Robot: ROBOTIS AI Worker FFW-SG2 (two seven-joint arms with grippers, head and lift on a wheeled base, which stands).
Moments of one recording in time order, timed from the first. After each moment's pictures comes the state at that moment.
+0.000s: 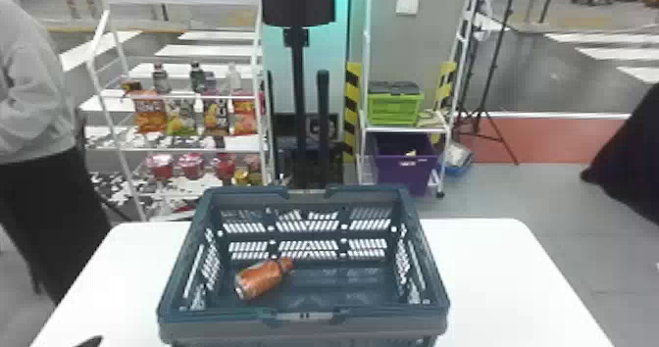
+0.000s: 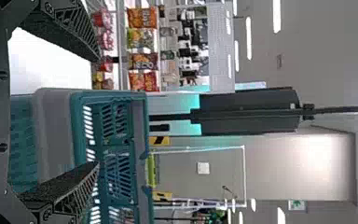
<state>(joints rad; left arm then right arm) 0.86 0.00 0.10 -2.26 0.02 -0.14 -0.08 0.89 -0.21 0.09 -2.19 -0.10 -0.15 0.05</state>
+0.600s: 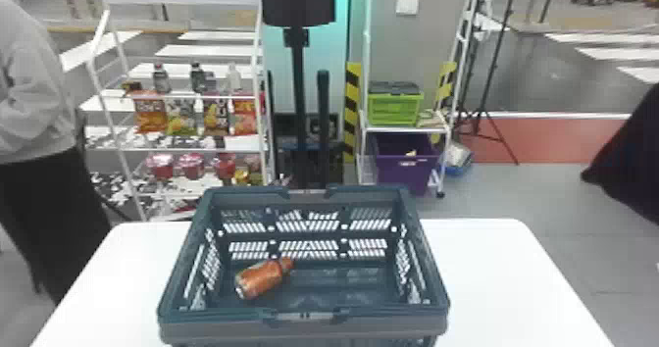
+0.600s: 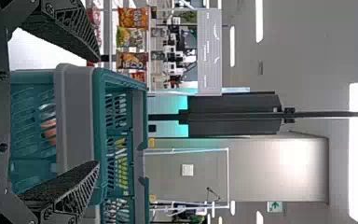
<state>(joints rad) 0.81 0.00 0.00 -2.01 -0.03 -0.44 0.00 0.90 -0.22 0.10 -2.20 -0.10 -0.15 0.05</state>
